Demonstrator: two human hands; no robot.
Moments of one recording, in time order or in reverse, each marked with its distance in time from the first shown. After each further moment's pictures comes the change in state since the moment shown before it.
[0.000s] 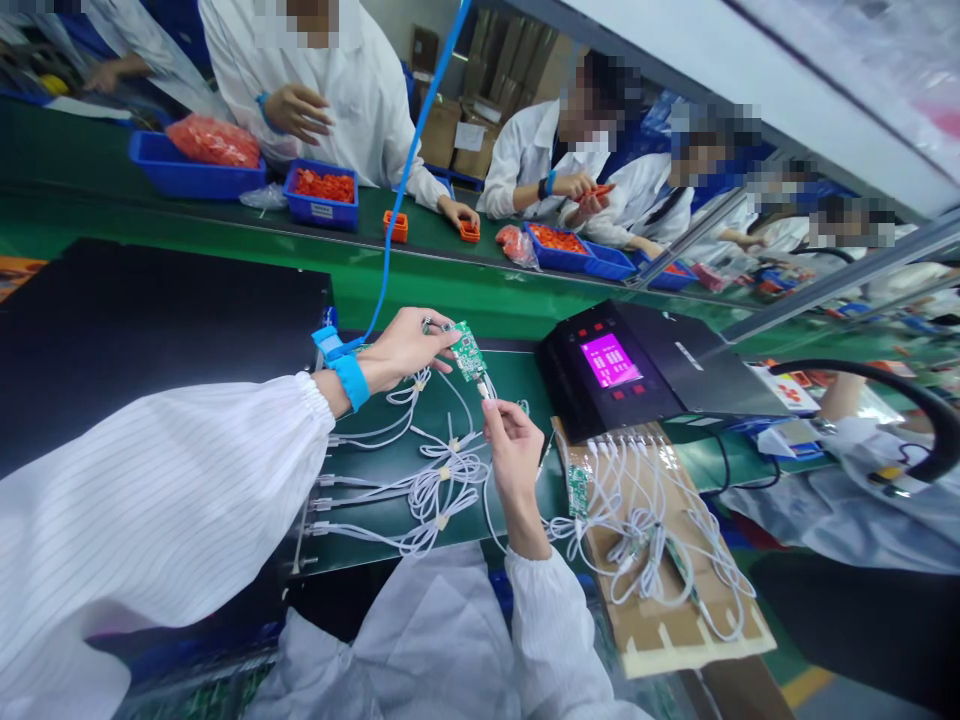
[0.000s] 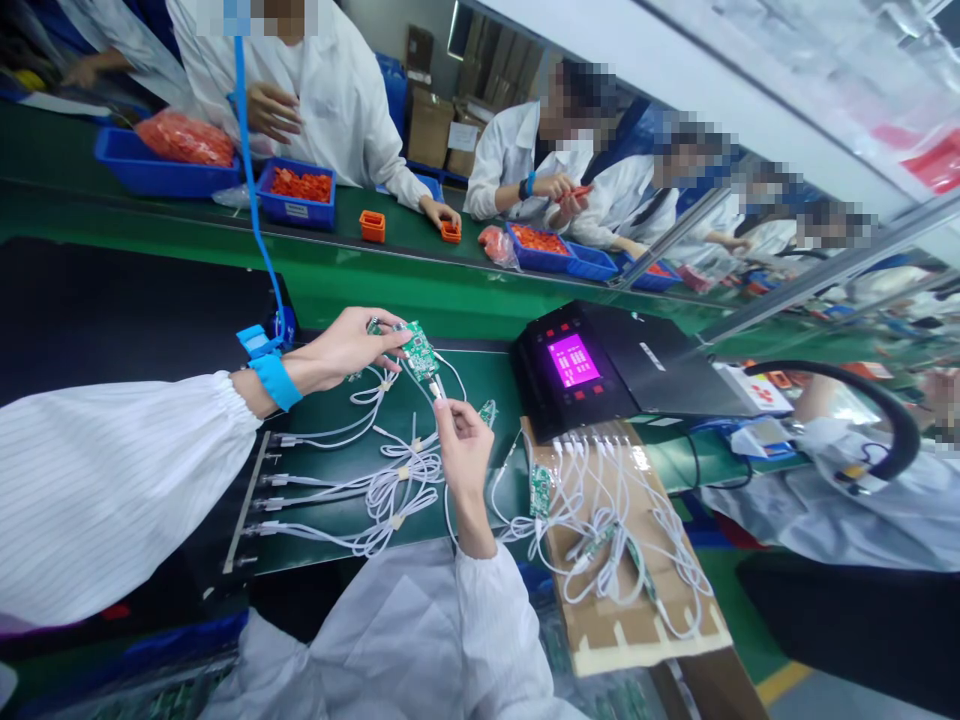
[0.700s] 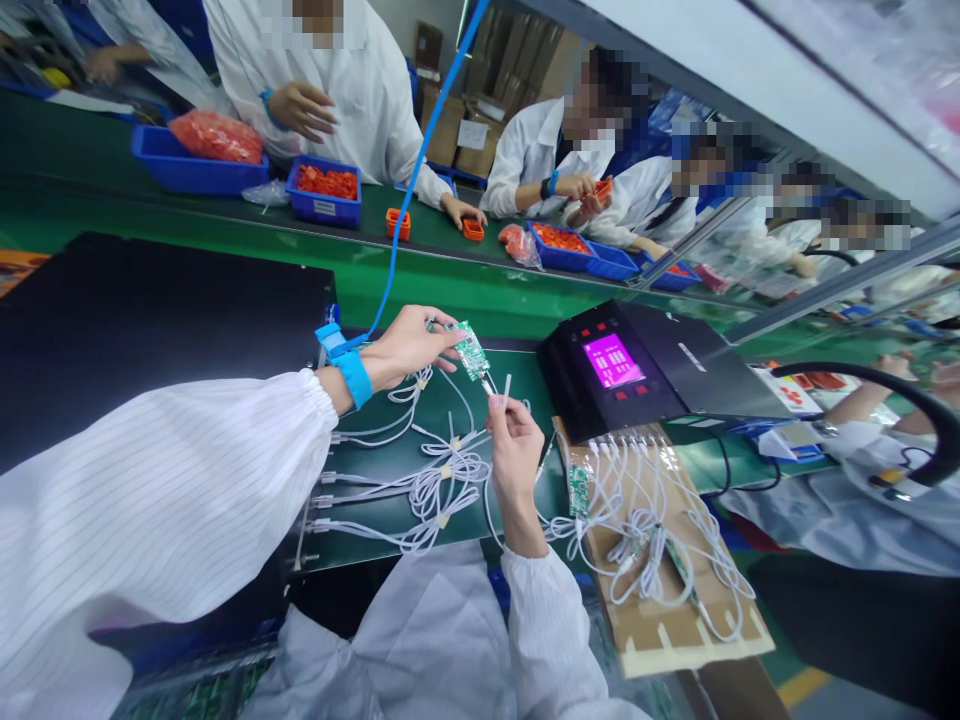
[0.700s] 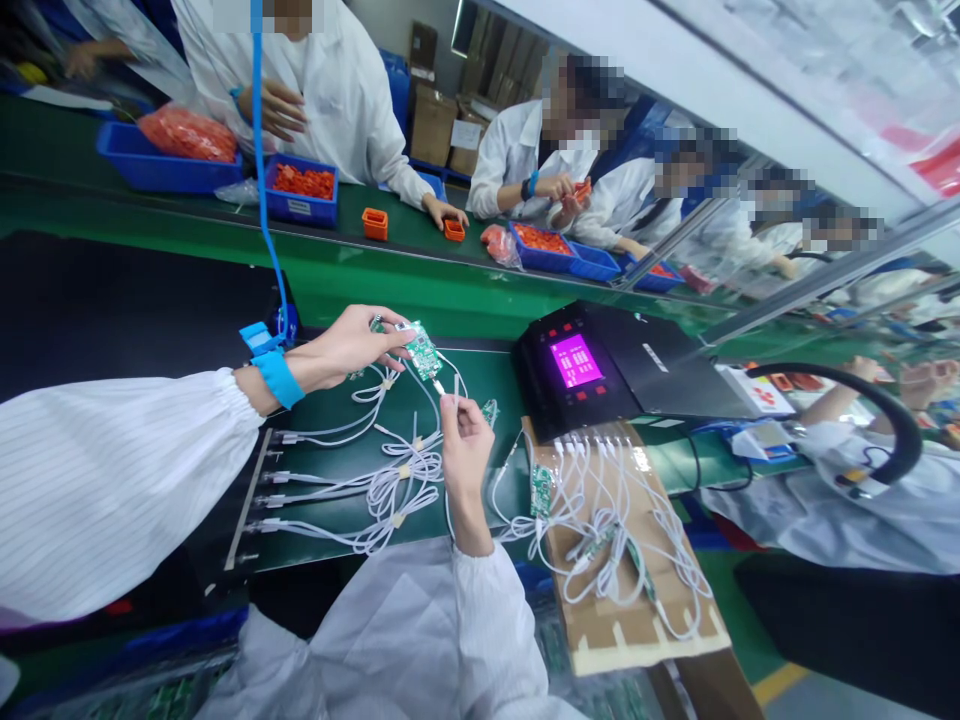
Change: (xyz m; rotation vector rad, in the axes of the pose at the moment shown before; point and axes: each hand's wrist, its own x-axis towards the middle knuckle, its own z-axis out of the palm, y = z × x) left_hand -0.010 0.013 0.003 0.013 0.022 -0.066; right_hand 0.000 0.004 0.006 0.034 0.075 -0.032
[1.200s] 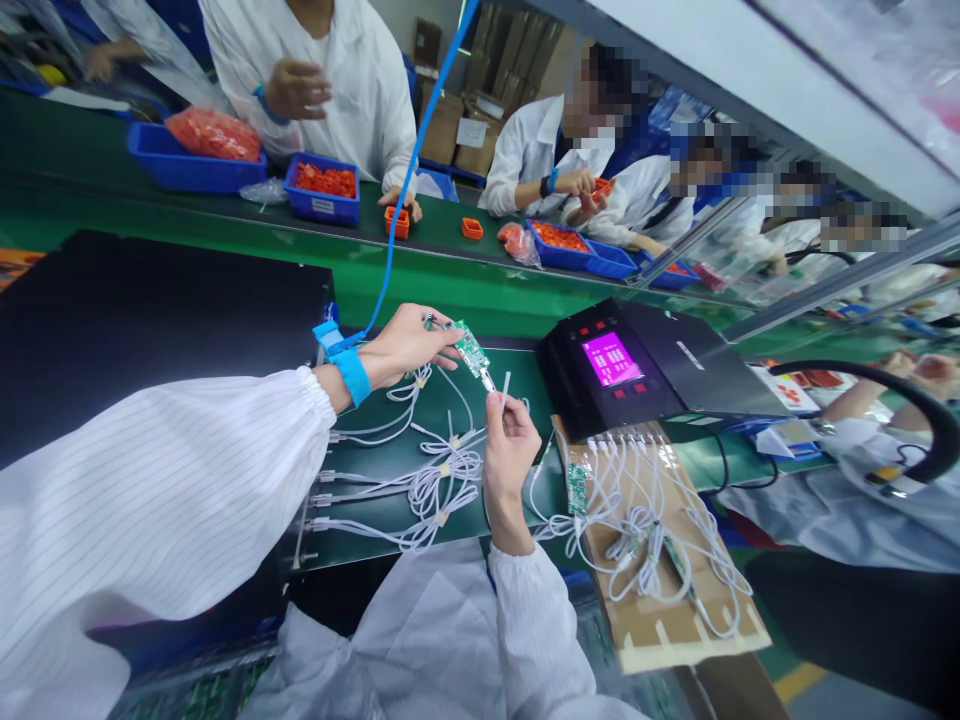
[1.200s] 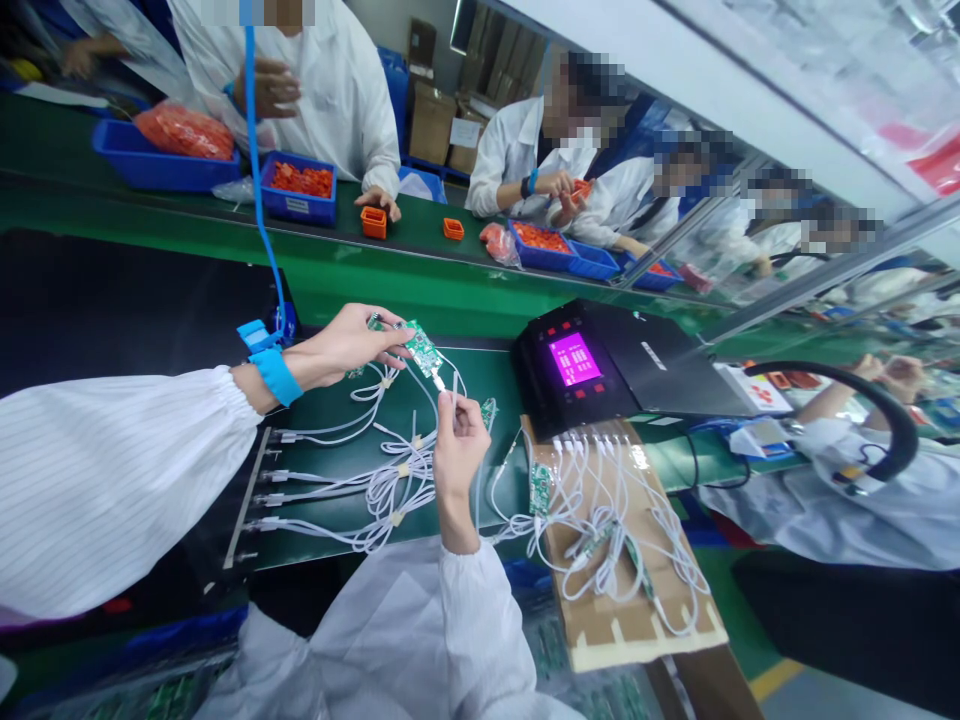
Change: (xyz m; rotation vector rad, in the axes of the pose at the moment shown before) left_hand 0.002 -0.004 -0.002 -0.021 -0.008 -0.032; right_hand -0.008 0.005 0.012 0.020 0.117 -0.066
